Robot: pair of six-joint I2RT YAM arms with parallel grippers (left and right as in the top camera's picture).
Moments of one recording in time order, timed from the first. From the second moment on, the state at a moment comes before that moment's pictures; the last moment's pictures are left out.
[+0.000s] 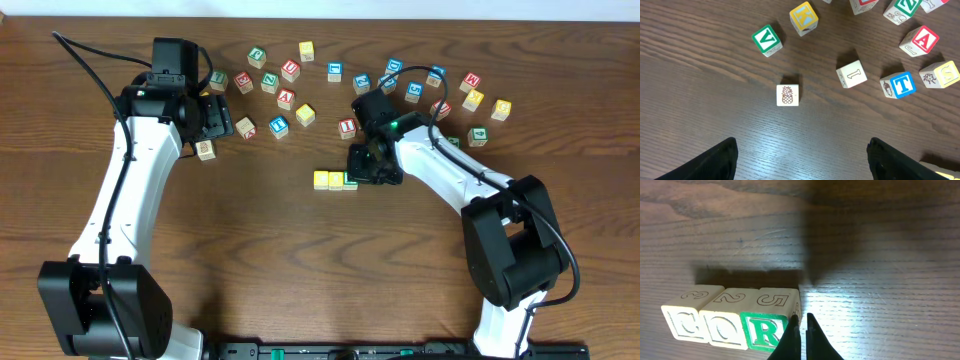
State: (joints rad) left arm -0.05 1.67 1.45 -0.92 -0.10 -0.28; right arm 0.48 1.99 1.38 -0.75 -0.14 0.57
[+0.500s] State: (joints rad) left arm -0.05 1.67 1.45 -0.92 -0.10 -0.28; right arm 0.48 1.99 1.38 -0.77 -0.14 0.57
